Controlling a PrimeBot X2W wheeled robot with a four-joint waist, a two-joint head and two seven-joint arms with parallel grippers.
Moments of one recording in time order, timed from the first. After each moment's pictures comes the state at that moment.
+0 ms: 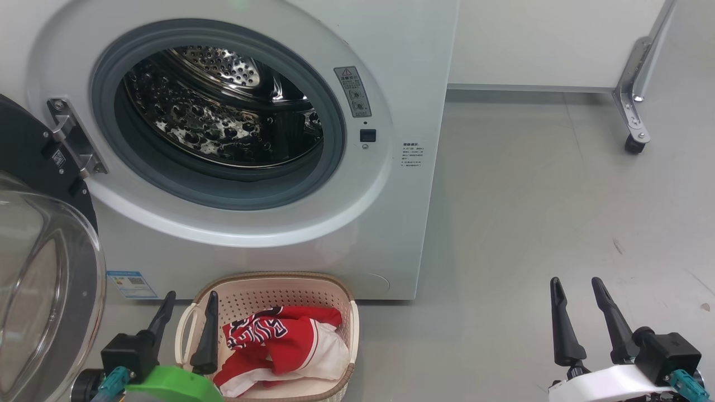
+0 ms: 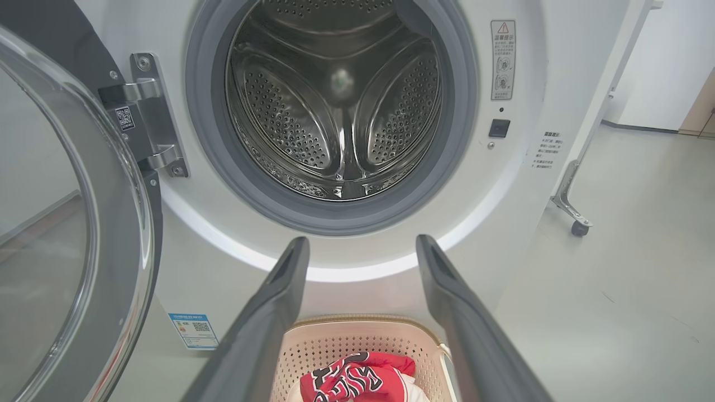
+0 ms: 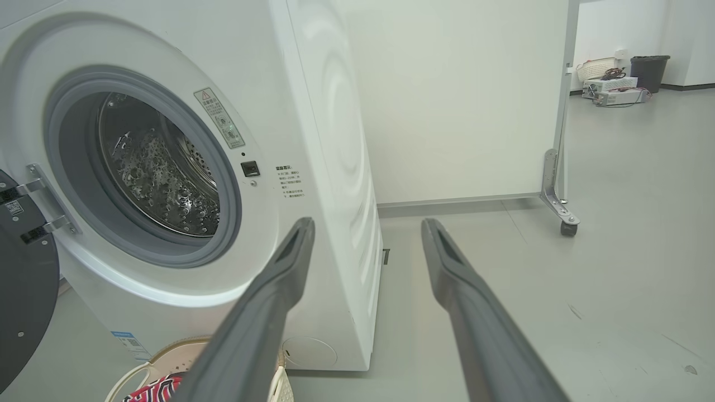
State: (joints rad) left arm -0.04 0.04 -0.10 0.34 -0.32 -0.12 -0.25; right arm 0.17 -0.07 0.11 0.03 0.36 0.10 -0.25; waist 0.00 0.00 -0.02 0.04
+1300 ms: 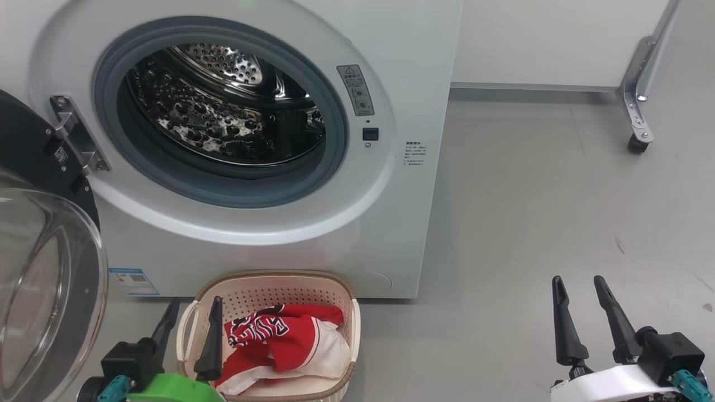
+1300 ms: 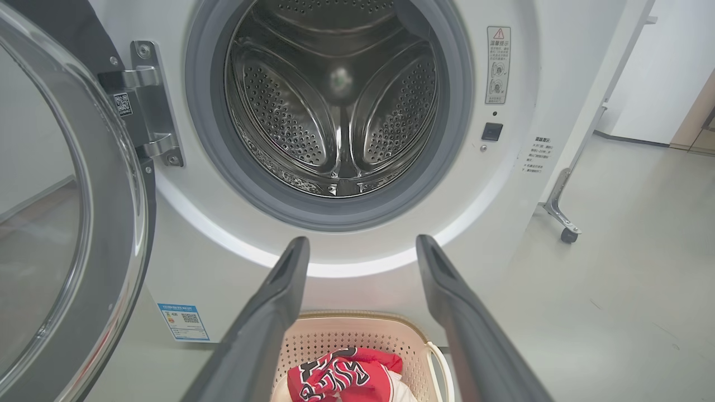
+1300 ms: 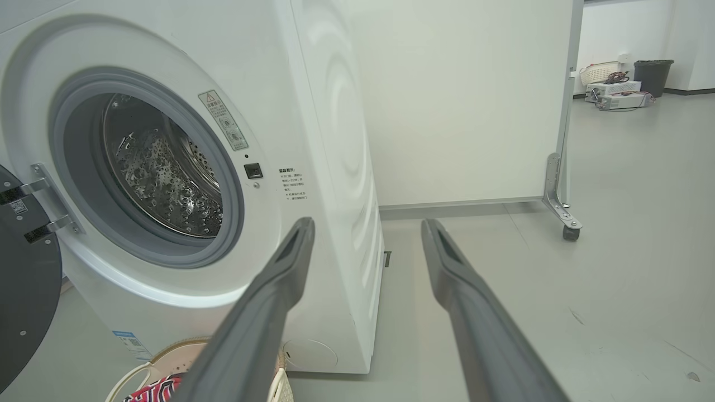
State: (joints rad) left arm 0.00 0.04 -0.12 0.30 -0.36 -0.12 -0.25; right arm 0.18 -0.07 0.11 0.01 0.36 0.10 -0.25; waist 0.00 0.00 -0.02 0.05
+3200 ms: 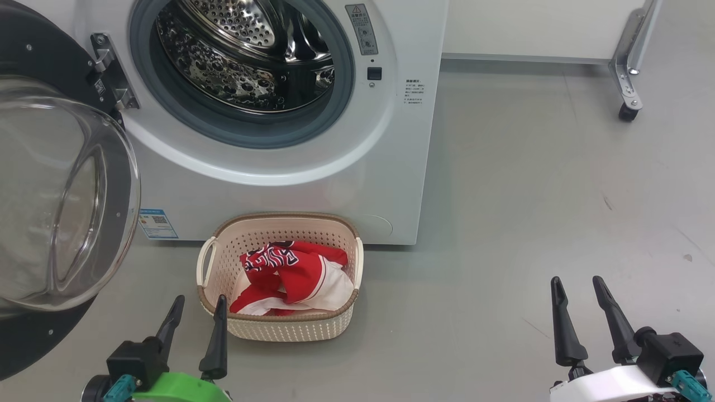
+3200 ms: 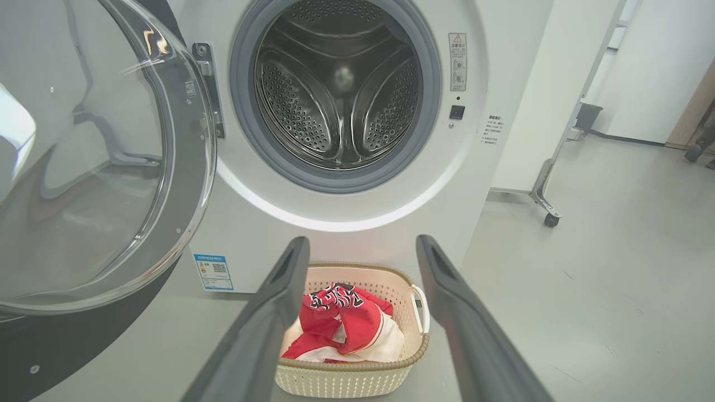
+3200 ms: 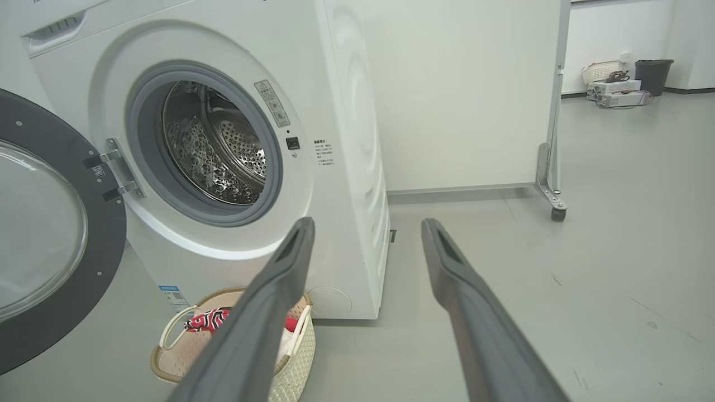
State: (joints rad) left arm 0.00 0.04 -0.15 0.28 -0.37 -0.11 -0.25; right arm 0.18 -0.08 0.12 0.01 0.36 0.10 -0.25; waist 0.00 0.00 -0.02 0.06
